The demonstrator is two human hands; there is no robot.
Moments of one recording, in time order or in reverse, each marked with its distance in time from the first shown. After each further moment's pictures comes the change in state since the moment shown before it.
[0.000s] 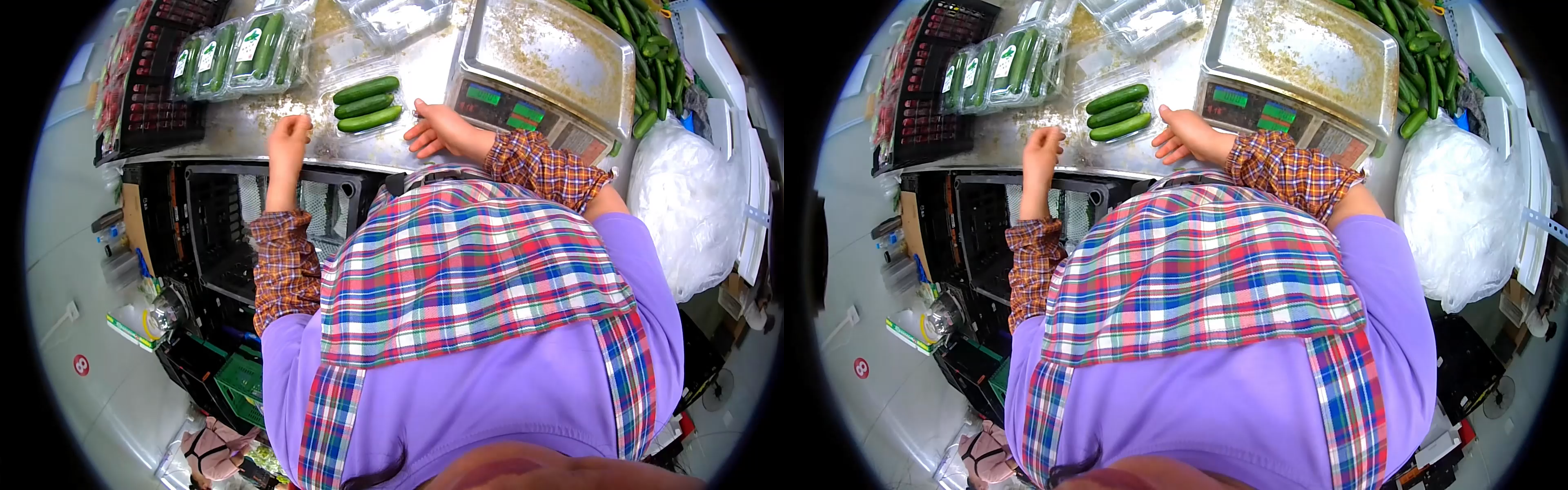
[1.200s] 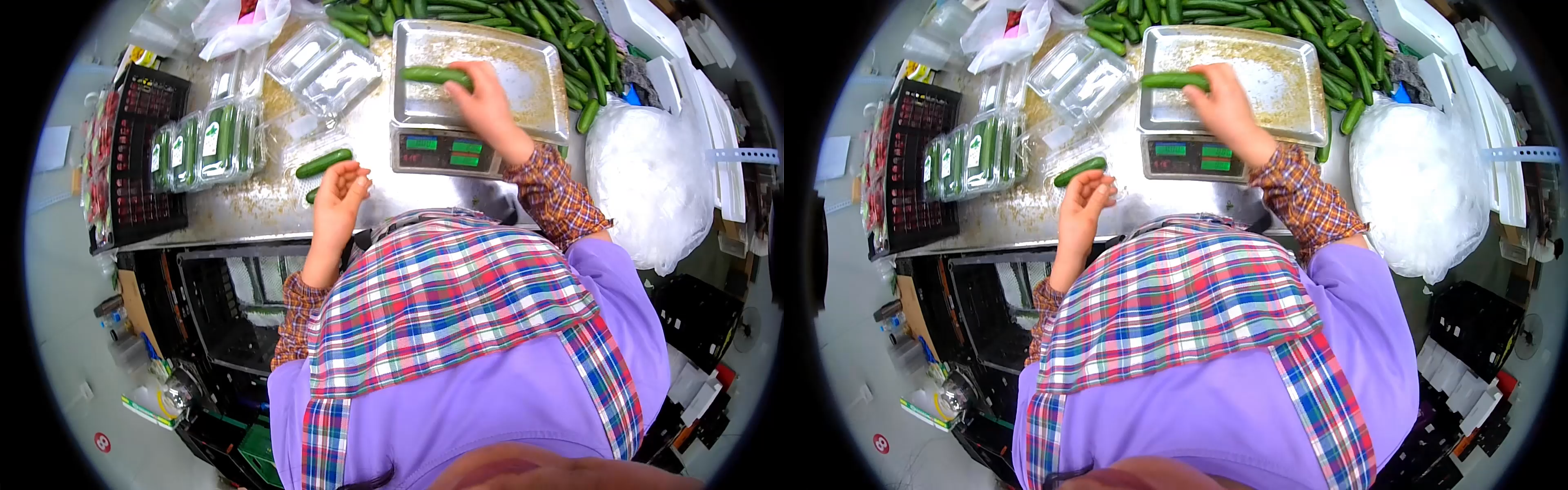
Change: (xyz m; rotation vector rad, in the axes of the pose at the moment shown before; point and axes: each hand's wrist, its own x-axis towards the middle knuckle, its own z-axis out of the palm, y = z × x) left_hand -0.069 0.109 0.106 -0.534 -0.454 0.093; right_hand -0.088 -0.102 -0.092 -0.956 0.904 -1.045
